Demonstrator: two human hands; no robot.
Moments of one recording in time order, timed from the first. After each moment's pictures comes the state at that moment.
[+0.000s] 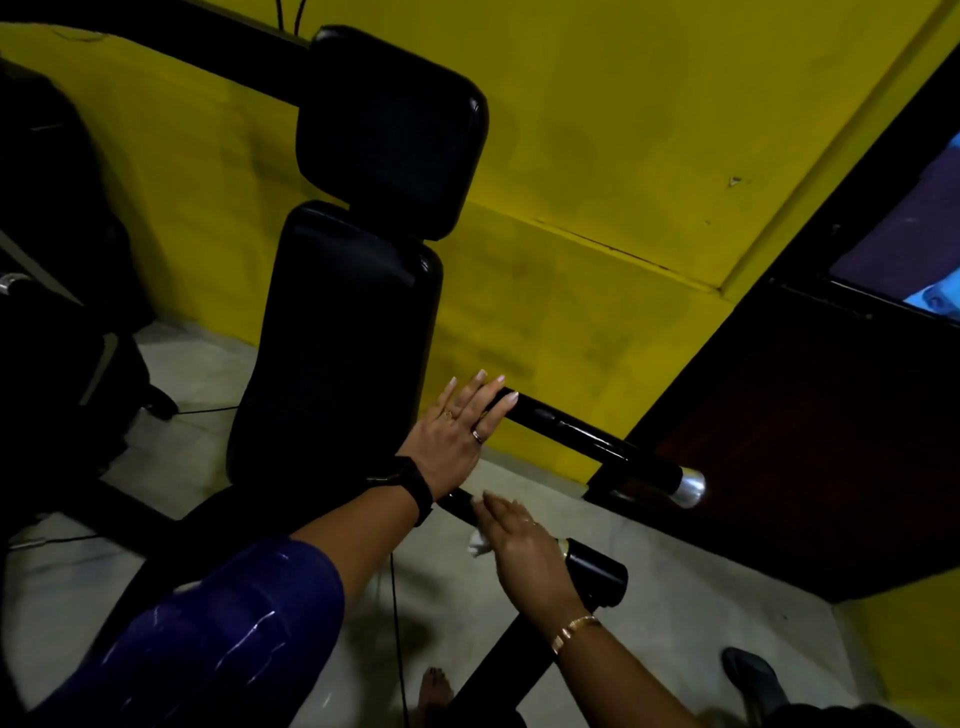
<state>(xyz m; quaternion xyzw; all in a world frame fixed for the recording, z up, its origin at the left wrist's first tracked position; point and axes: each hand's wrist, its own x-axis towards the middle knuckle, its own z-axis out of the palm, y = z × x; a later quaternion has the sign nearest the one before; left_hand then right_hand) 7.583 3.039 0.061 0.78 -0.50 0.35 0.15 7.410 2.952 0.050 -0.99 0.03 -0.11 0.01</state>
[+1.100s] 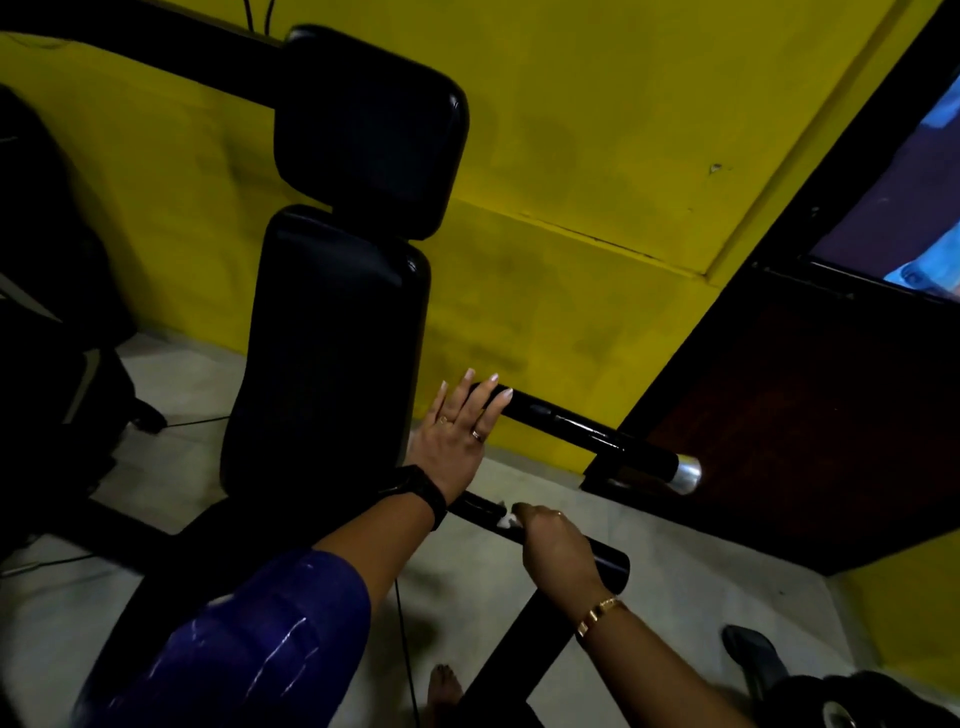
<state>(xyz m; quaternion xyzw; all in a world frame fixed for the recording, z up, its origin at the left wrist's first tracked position) 7.578 3.028 0.053 0.79 -0.47 0.33 0.21 7.406 2.945 0.076 -0.97 0.21 0.06 0.09</state>
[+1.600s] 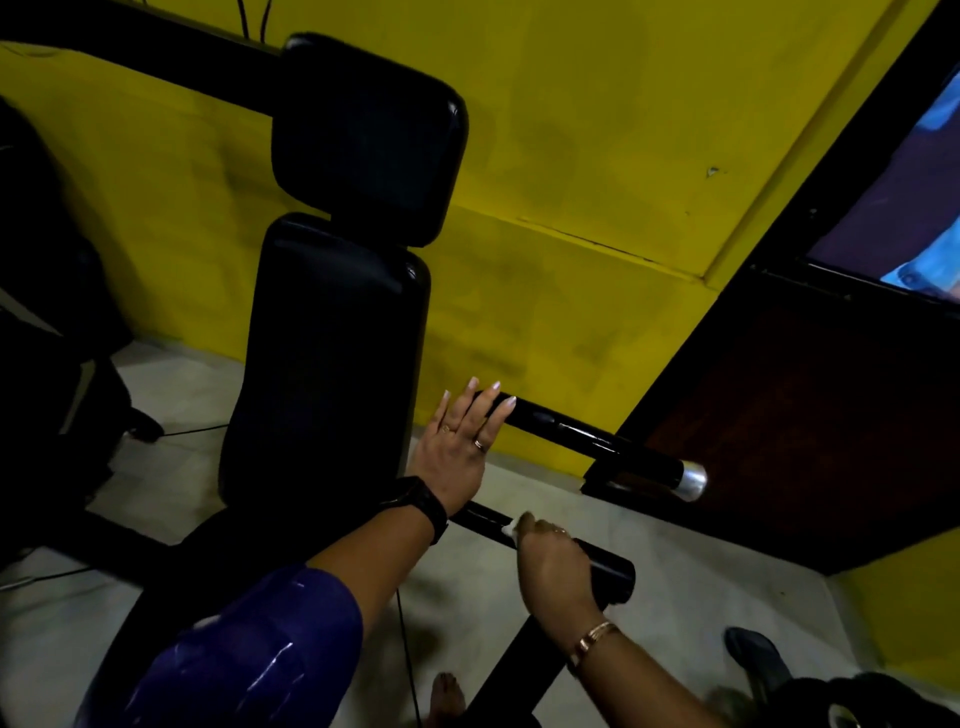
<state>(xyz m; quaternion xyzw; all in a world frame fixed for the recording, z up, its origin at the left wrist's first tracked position) 7.574 3.033 0.057 0.79 -0.48 0.30 0.23 7.405 2.964 0.089 -0.97 0.24 0.04 0.04</state>
